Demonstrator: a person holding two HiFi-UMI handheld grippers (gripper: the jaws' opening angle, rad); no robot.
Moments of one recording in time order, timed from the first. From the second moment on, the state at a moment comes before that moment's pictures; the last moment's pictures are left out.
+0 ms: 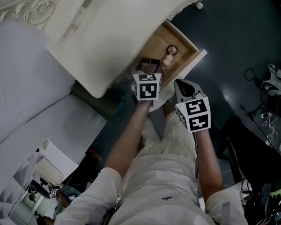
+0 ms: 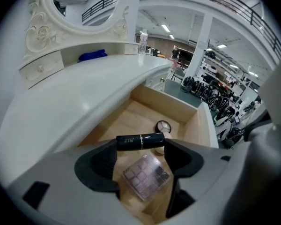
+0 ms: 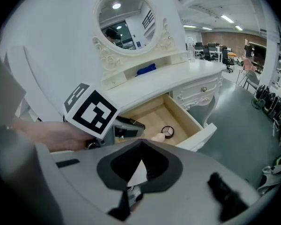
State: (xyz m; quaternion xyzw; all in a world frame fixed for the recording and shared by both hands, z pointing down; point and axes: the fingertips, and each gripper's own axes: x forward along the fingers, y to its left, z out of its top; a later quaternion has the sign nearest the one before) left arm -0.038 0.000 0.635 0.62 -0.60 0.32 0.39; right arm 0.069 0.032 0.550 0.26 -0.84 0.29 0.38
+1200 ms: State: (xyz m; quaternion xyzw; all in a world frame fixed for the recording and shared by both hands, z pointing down) left arm -0.052 -0.019 0.695 0.60 -0.59 0.35 0.41; right arm 0.040 -0.020 0.600 0.27 -0.84 0.30 0.36
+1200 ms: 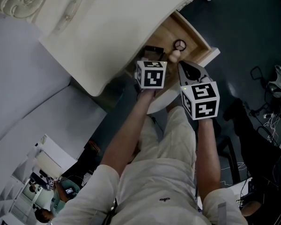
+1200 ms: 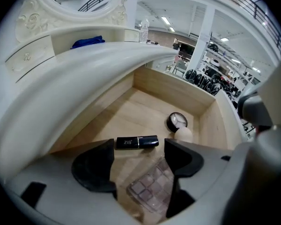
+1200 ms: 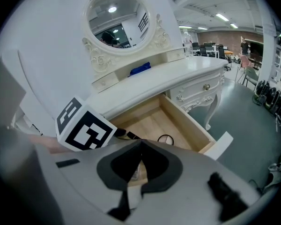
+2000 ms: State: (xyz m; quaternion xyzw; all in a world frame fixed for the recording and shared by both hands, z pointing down) left arm -0.047 0.034 0.520 0.69 -0.55 0.28 0.38; right arm 0.057 0.016 0.501 0.30 -0.84 0.31 0.34
